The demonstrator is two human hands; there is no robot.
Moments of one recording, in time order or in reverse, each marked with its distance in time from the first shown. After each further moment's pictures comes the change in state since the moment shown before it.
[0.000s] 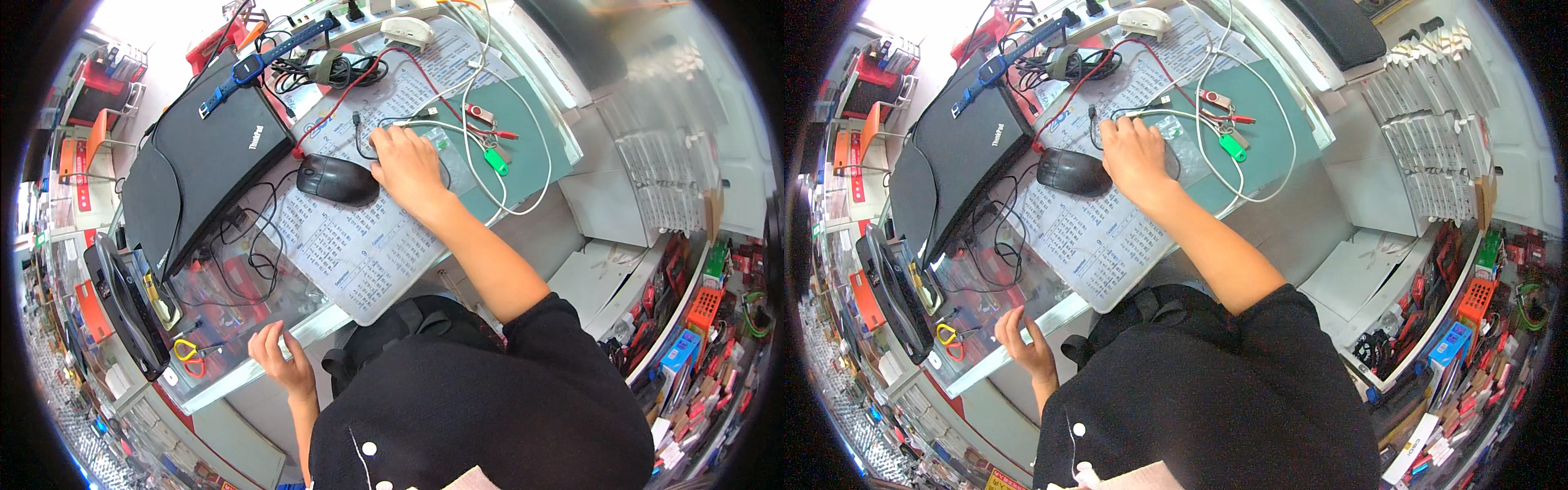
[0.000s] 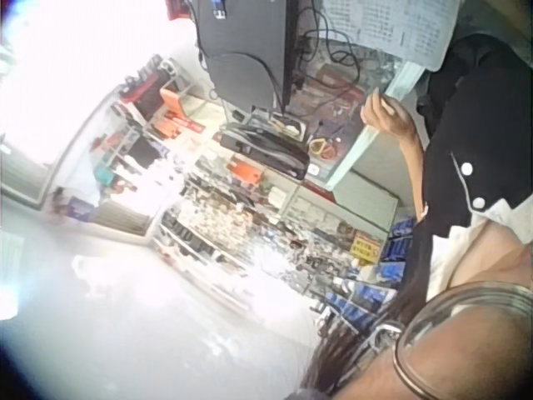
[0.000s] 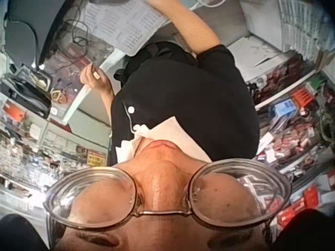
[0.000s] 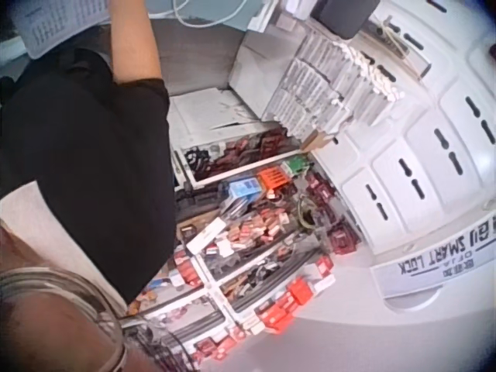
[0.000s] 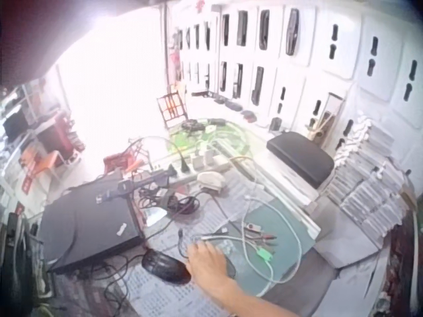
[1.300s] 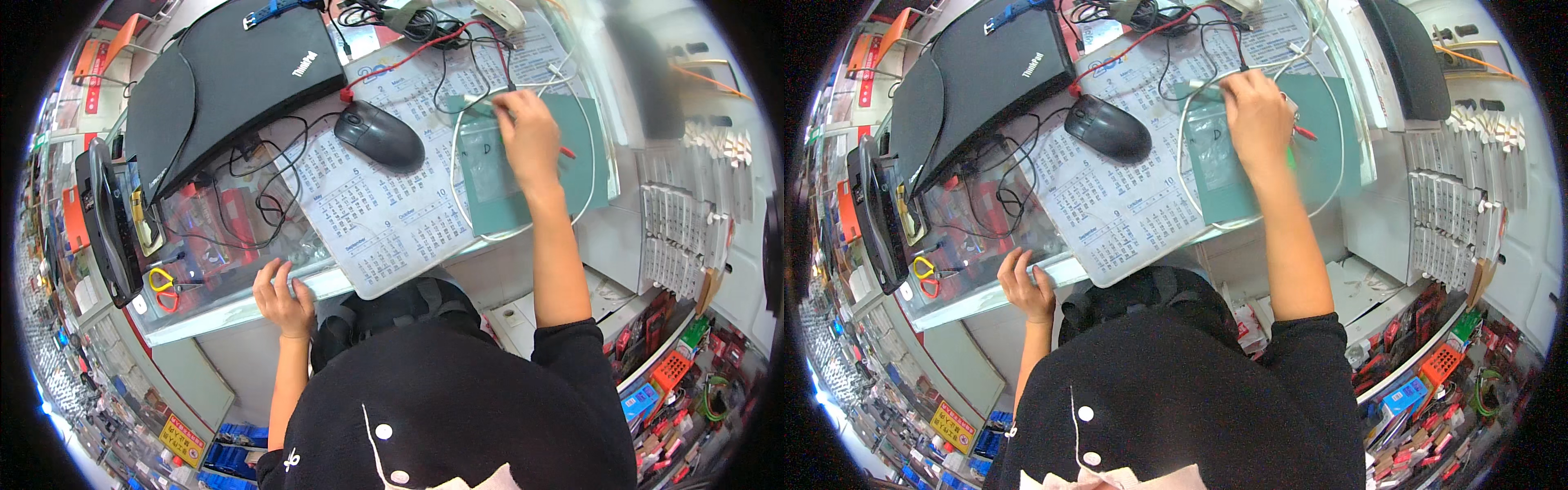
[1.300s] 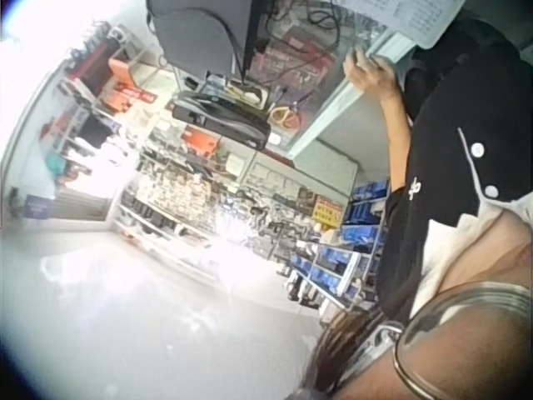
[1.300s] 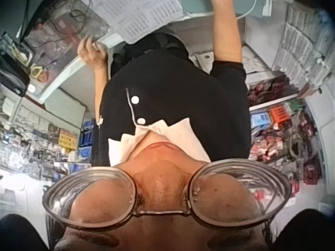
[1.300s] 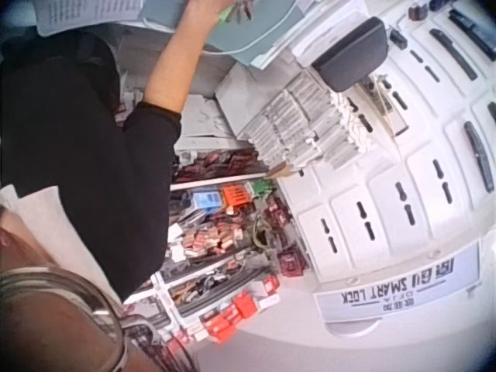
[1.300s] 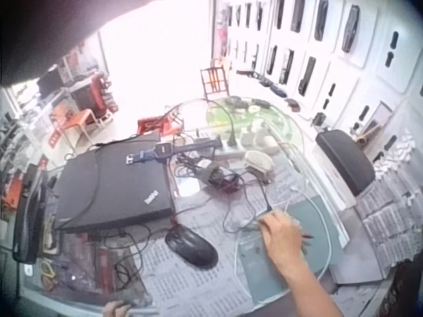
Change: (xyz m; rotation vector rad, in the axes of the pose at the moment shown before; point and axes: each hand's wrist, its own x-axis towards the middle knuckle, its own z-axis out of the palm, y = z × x) left_hand -0.030 -0.023 0.044 0.154 0.008 -0.067; right_hand 0.015 0.069 -0.041 -0.037 0.092 -0.040
